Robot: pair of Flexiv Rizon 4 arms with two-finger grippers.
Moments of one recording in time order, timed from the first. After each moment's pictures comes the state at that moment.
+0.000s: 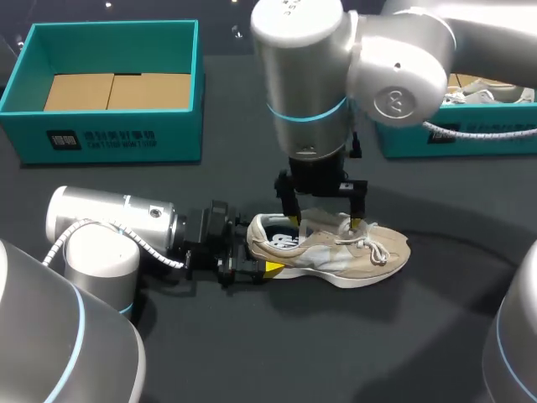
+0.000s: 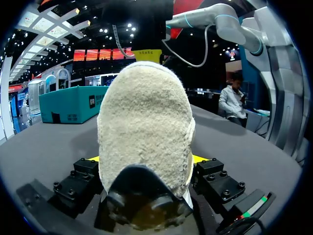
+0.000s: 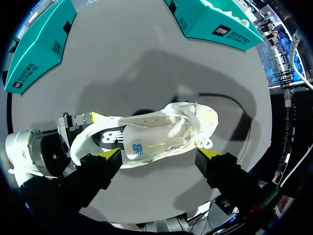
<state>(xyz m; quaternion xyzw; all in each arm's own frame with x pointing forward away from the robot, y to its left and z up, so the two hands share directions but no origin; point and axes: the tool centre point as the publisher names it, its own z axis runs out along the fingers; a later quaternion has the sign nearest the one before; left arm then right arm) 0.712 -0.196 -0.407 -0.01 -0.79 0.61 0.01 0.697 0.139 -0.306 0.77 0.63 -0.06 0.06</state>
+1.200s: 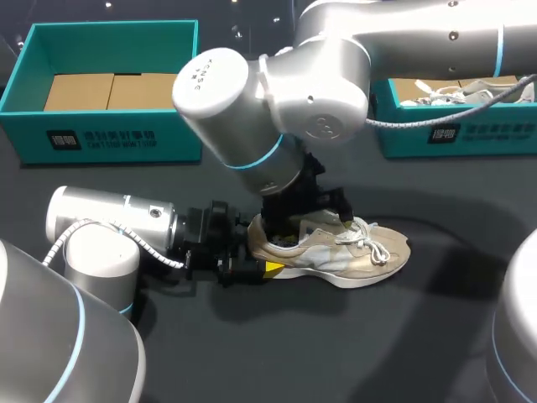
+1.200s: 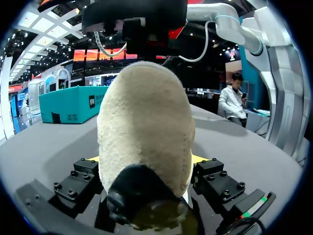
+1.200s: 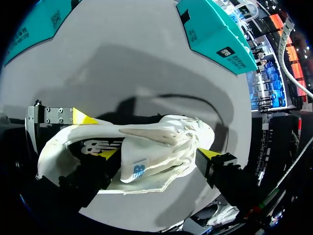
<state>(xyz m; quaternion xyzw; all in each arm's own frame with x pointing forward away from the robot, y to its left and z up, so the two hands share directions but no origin) 0.712 -0.196 -0.407 -0.01 -0.79 0.61 0.01 0.709 0.134 -0.347 0.70 0.68 -0.13 0.18</state>
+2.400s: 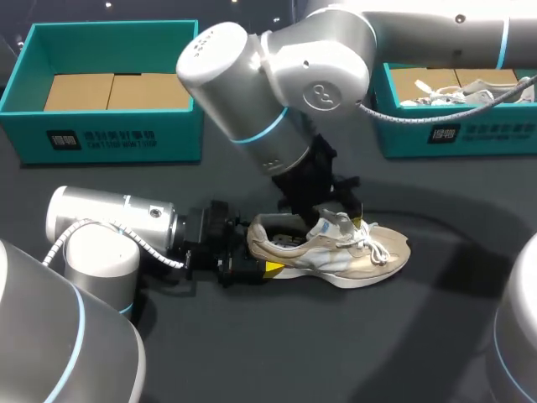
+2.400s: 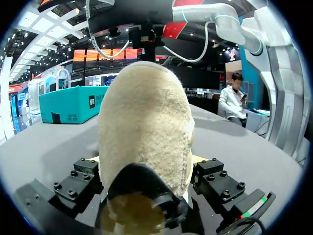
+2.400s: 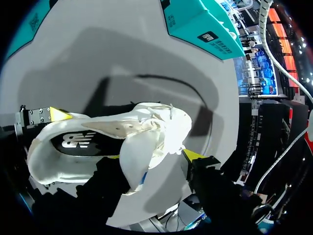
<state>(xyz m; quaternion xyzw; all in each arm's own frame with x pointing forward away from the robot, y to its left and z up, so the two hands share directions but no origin) 0.711 -0.196 -0.406 -0.01 -0.79 0.61 0.01 0.696 0.104 -0.321 0.72 0.64 -0.21 0.16</state>
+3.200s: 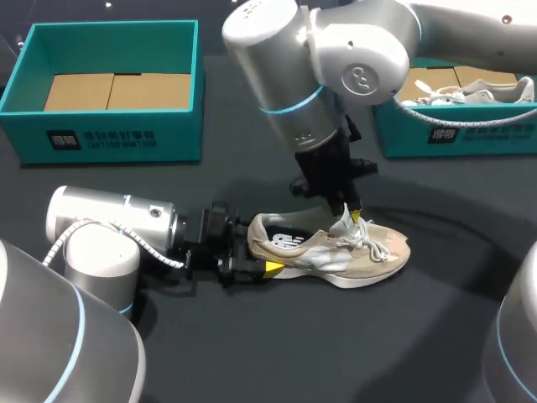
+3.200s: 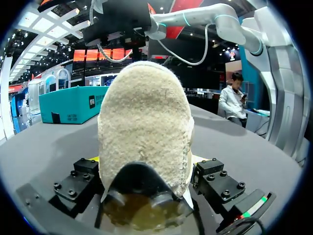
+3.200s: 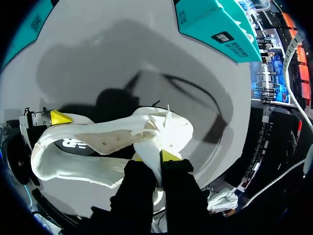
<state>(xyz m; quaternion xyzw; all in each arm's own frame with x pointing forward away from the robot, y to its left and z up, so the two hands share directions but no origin) 0.711 -0.196 -0.406 -0.01 -0.79 0.61 0.01 0.713 0.086 -0.321 0.70 0.68 -0.19 0.09</state>
